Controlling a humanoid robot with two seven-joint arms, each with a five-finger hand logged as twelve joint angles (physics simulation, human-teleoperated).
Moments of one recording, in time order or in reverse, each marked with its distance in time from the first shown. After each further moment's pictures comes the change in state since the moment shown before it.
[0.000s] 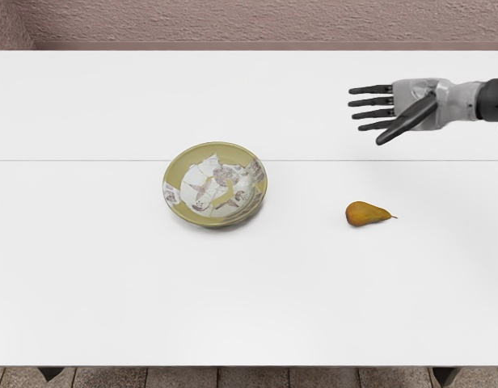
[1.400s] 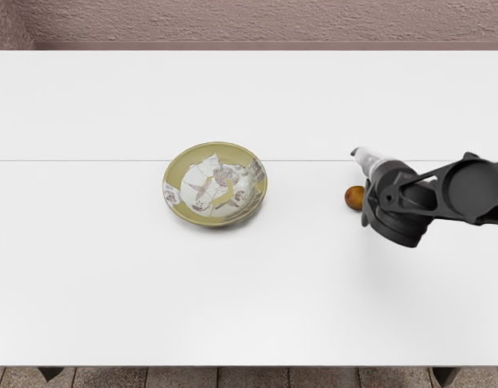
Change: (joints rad) left arm 0.000 0.000 0.000 0.000 0.000 0.000 0.000; right arm 0.467 0.295 -1.184 0.649 -0.407 -1.219 0.000
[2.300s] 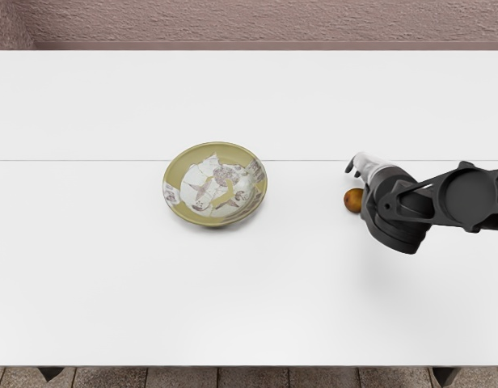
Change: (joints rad) left arm 0.000 0.000 0.000 0.000 0.000 0.000 0.000; right arm -0.031 0.005 0.001 -0.010 -0.031 -0.001 0.000
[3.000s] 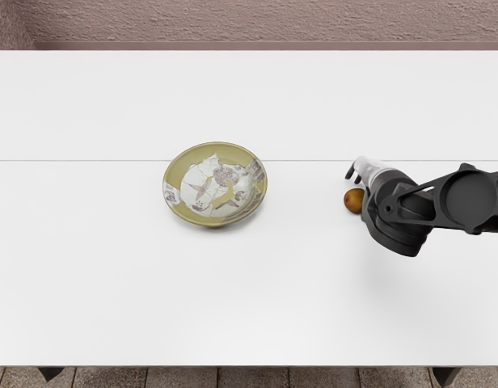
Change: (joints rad) left arm 0.000 0.000 0.000 0.000 0.000 0.000 0.000; right arm -0.004 -0.003 -0.002 0.011 0.009 0.000 0.000
